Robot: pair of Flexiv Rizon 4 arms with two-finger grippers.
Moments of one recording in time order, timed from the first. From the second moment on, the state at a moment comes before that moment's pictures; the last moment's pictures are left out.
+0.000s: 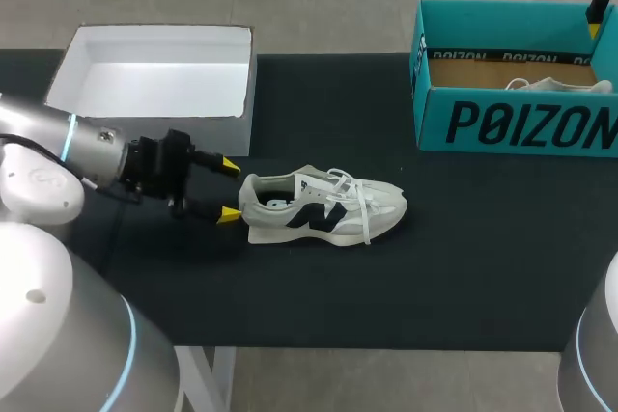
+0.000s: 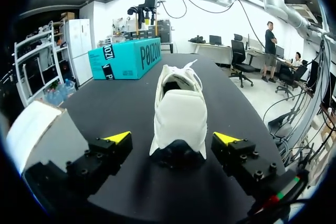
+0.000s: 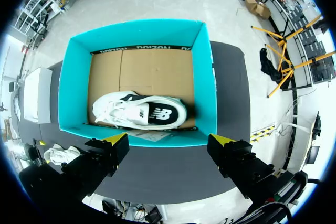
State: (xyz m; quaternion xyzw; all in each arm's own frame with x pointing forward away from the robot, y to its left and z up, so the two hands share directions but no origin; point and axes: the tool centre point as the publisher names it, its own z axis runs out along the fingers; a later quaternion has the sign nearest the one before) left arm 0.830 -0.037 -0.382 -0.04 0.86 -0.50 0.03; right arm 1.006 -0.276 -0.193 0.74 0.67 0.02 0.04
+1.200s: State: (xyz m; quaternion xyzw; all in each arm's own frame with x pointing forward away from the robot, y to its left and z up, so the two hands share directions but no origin) left arm 0.823 -0.072 -0.423 -0.05 0.86 -0.50 0.02; right arm 1.006 -0.276 -0.193 0.74 0.67 0.02 0.04
